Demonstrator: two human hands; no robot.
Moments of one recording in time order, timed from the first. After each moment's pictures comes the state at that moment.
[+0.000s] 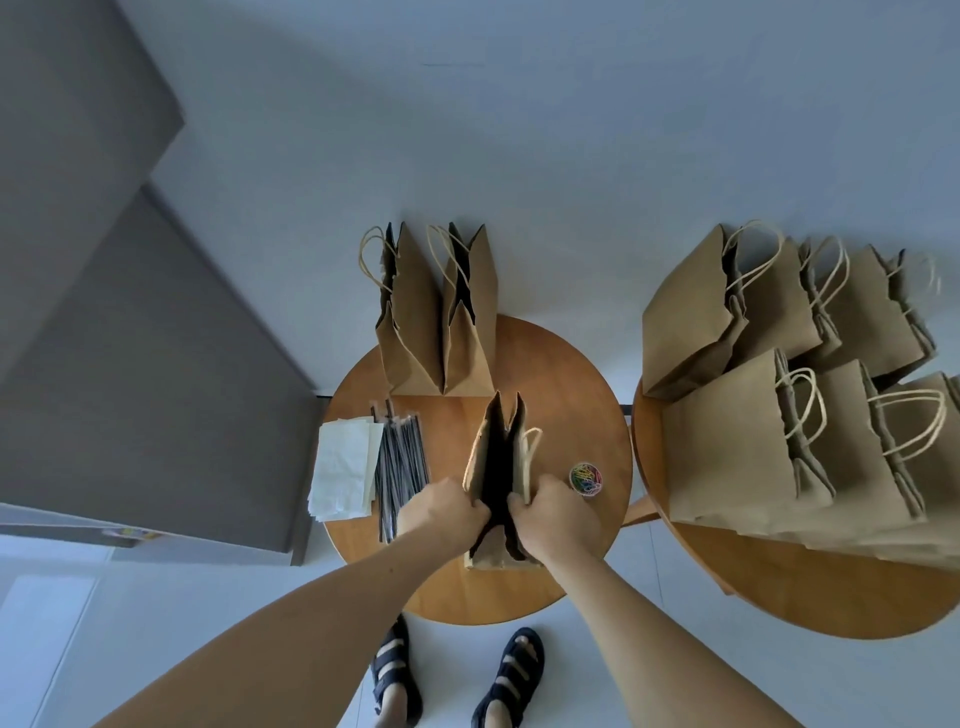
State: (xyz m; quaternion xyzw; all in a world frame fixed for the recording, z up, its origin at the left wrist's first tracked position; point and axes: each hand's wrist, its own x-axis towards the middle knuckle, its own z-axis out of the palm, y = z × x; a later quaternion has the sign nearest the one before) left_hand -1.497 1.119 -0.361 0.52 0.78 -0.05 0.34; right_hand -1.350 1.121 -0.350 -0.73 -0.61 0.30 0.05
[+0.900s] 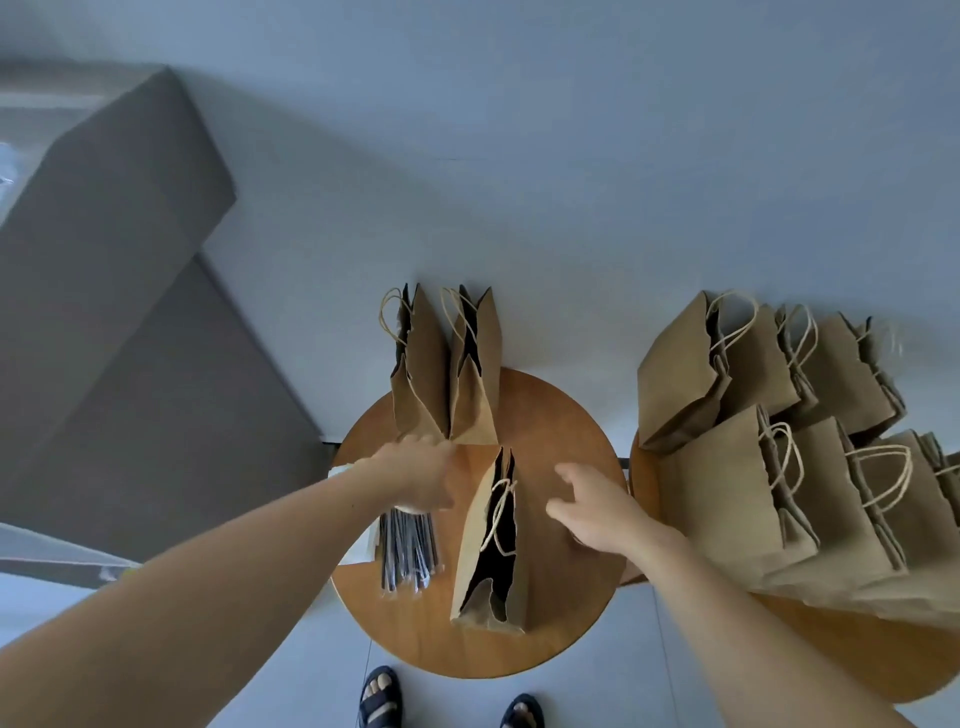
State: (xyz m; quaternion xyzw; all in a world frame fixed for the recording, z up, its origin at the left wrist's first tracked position) left_hand -1.558 1.188 -0.279 0.74 0.61 -0.17 0.21; right_hand -1.300 1.173 -0.281 -0.60 -0.69 0.39 -0.03
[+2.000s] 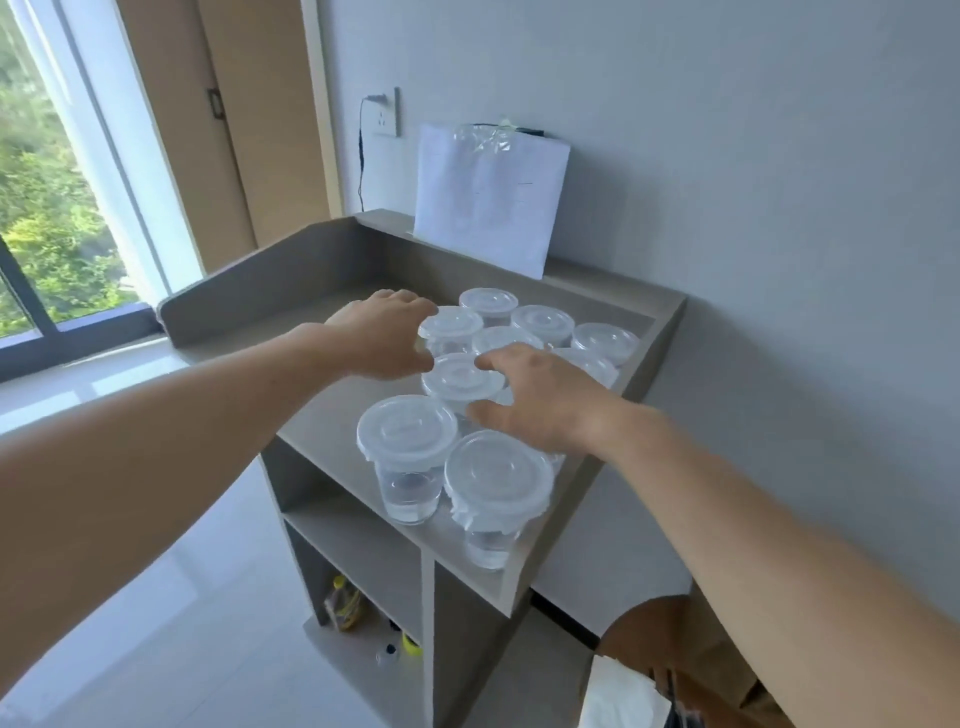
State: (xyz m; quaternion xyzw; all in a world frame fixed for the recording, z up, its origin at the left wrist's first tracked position) left_hand -2.045 1.055 0.007 0.54 0.84 0.04 -0.05; right_hand -1.842 1.138 0.001 -0.21 -0.96 0.17 0.07
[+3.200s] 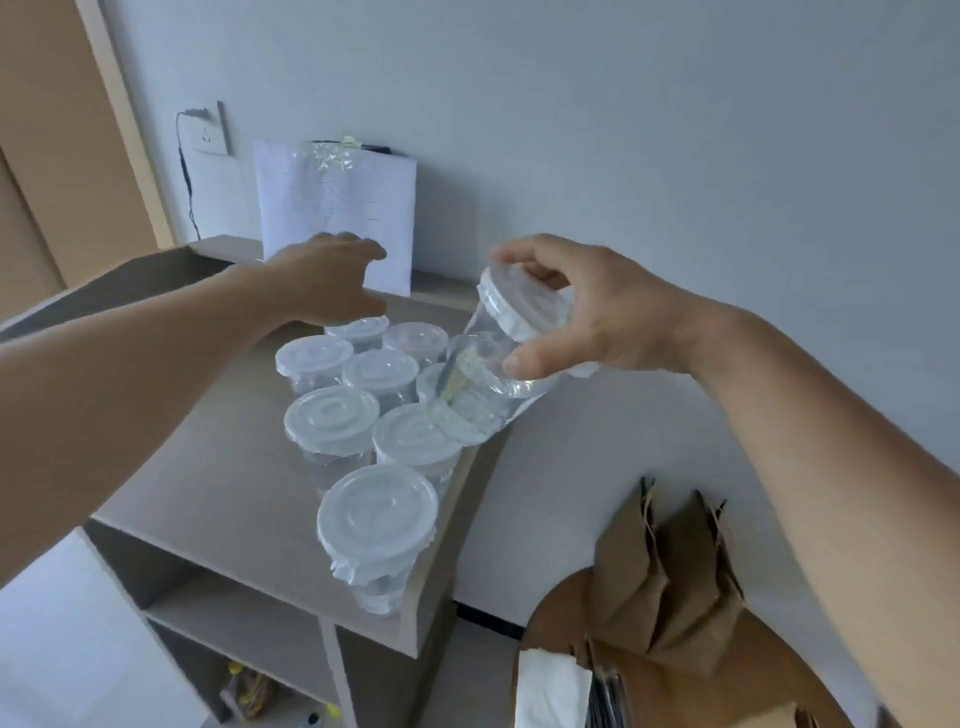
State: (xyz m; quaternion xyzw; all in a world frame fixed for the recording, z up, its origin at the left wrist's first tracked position) left_hand -2.037 1.150 0.072 0.60 0.79 0.07 -0.09; right_hand -1.735 1.170 0.106 -0.26 -0.91 0.26 0.18
